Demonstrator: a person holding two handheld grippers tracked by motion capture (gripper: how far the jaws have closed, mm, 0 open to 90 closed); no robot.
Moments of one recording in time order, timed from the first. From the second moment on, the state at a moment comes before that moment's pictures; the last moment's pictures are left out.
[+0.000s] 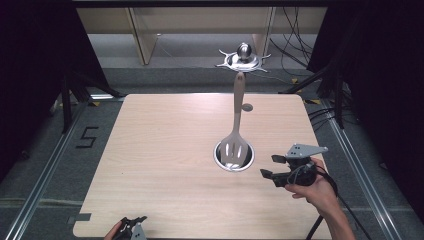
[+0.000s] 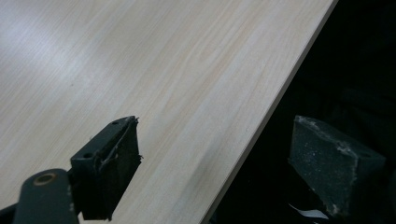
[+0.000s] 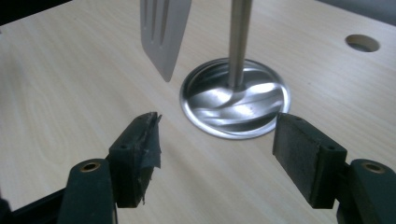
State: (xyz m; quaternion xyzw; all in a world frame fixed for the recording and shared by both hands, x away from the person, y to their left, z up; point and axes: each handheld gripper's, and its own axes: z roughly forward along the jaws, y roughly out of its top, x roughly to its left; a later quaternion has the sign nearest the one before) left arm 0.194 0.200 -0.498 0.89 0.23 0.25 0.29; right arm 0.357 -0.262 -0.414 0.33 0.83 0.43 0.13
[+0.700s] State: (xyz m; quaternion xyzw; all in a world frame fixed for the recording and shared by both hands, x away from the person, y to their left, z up) left arm 0.193 0.203 -0.496 0.90 0.22 0.25 0.29; right arm 0.341 -0.258 -0.432 0.33 0.83 0.43 0.13
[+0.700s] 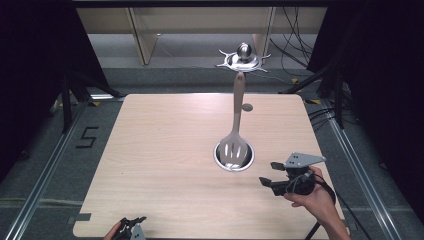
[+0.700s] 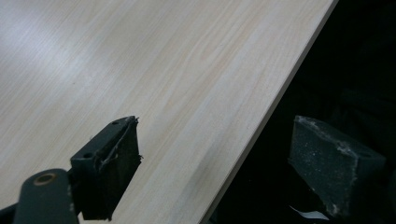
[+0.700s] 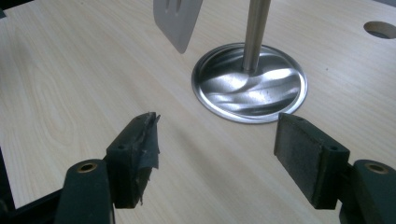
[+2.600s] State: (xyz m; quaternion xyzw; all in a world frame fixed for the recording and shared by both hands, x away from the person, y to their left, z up) left arm 0.192 0.202 -0.496 0.90 0.22 0.25 0.29; right arm 0.301 -0.262 -0.482 0.36 0.83 0.41 0.12
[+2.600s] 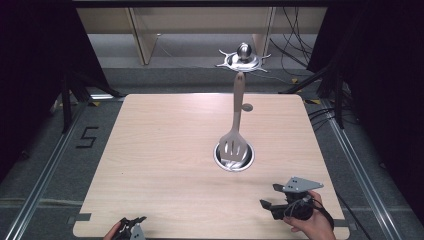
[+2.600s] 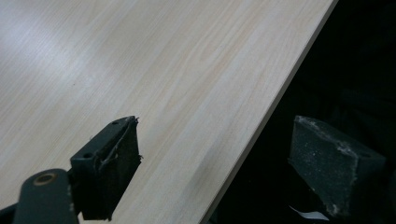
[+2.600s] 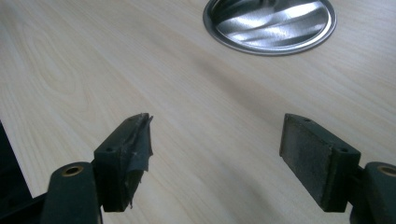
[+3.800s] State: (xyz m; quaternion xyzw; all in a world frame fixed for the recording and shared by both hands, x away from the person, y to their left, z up) left arm 0.192 0.202 -0.496 0.90 0.22 0.25 0.29; right arm 0.277 -0.270 -0.498 0.38 0.83 0.39 0.12
